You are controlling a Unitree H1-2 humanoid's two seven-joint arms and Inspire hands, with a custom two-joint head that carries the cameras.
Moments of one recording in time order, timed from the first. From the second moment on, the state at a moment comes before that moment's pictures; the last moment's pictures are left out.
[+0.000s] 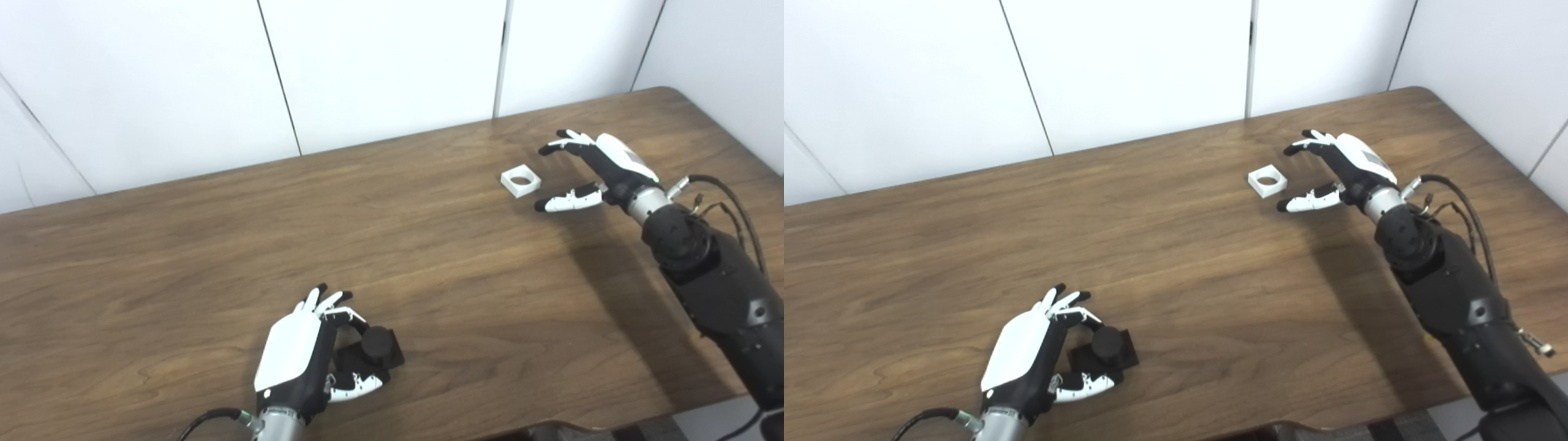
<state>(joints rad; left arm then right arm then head) 0.10 0.08 -0.48 -0.43 1.00 0.38 -0.27 -0.36 -0.61 0.06 0.21 -0.44 0.10 0.14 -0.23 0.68</state>
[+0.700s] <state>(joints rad) 0.10 0.07 -0.49 -0.41 1.00 0.38 -0.23 -0.58 -0.71 0.24 0.31 -0.61 0.03 0.28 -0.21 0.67</state>
